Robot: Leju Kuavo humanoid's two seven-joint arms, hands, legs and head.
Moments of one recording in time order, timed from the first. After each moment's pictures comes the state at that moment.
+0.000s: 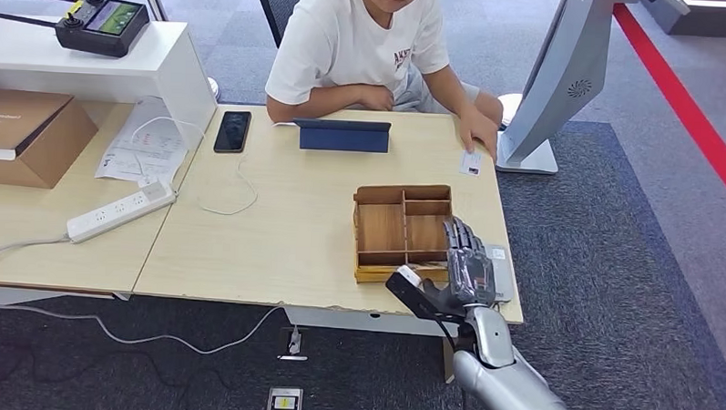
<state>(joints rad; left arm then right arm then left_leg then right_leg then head) -0.12 0.04 -1.27 -0.26 0.56 0.61 0.17 -0.46 -0.17 0.74 -0.71 0.77 -0.69 0.16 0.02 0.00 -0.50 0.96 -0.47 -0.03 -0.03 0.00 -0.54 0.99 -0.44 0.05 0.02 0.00</state>
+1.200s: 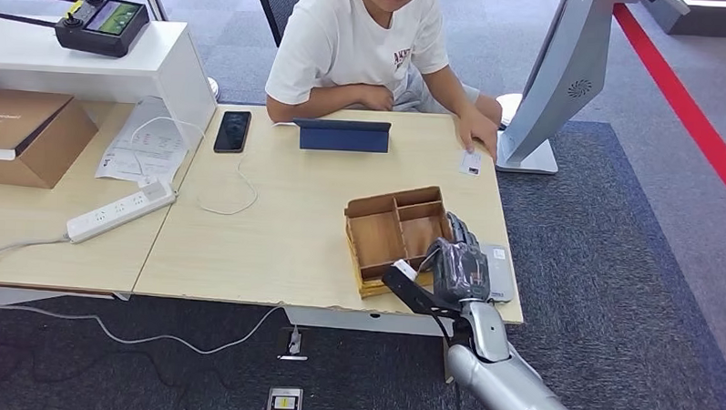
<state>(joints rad) -0.12 0.05 -1.27 -0.26 0.56 0.61 0.16 -0.48 -0.15 0.75 -0.71 0.72 -0.68 0.14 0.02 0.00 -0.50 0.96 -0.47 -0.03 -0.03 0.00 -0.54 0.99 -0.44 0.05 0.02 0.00</state>
